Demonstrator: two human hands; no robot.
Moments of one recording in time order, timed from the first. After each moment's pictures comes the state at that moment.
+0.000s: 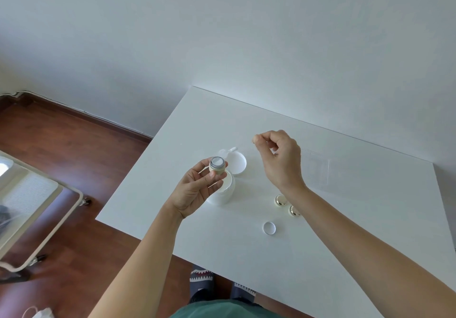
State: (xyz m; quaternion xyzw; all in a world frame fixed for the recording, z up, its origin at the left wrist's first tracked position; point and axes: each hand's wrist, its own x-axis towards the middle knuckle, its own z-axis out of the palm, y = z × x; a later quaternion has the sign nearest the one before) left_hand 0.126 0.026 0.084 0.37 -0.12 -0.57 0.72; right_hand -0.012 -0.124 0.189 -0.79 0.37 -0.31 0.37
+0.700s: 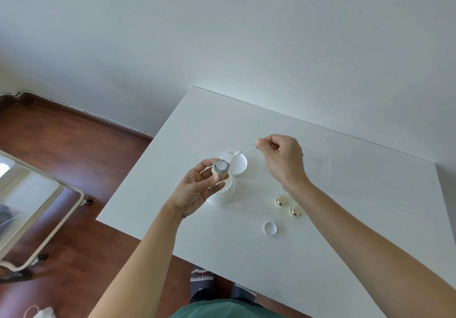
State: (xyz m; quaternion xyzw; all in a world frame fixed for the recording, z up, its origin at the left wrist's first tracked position) left_hand 0.126 0.024 0.085 0.41 -0.14 -0.56 0.71; right_hand -0.010 -0.137 0.183 -0.76 0.44 -0.22 0.42
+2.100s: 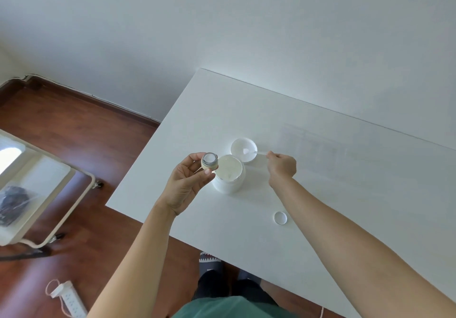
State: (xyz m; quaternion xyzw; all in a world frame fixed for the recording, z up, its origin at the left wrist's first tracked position) left_hand 0.138 0.056 0.079 0.45 -0.13 -0.50 0.73; right_hand 0.016 -0.150 0.054 -0.48 0.69 -0.19 0.52
